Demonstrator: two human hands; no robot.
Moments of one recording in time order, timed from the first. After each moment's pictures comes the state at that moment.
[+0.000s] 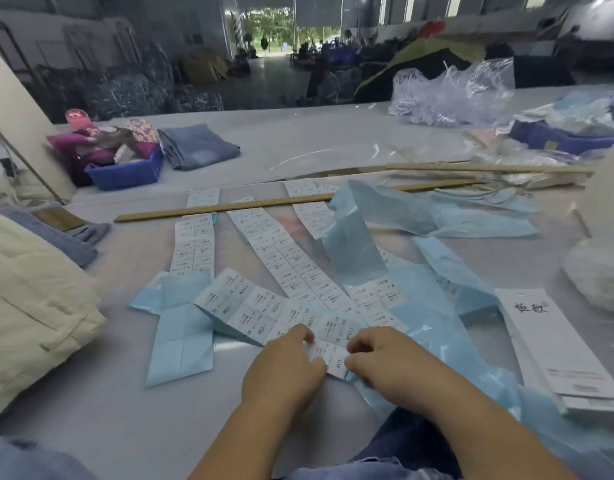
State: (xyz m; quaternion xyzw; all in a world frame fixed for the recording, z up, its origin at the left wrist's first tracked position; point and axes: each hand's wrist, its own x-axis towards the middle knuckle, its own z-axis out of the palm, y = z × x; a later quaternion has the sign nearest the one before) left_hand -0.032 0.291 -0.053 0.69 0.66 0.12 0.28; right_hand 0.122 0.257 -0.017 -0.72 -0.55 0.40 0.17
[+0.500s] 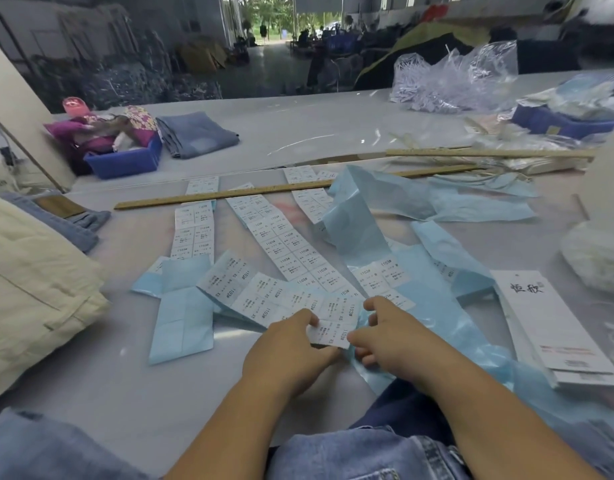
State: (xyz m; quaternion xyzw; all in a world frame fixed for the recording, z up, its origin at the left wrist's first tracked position) left_hand -0.031 0.282 -0.052 0.71 0.63 0.12 0.29; right_hand 0.126 0.258 -0.028 -0.71 -0.46 0.47 0.27
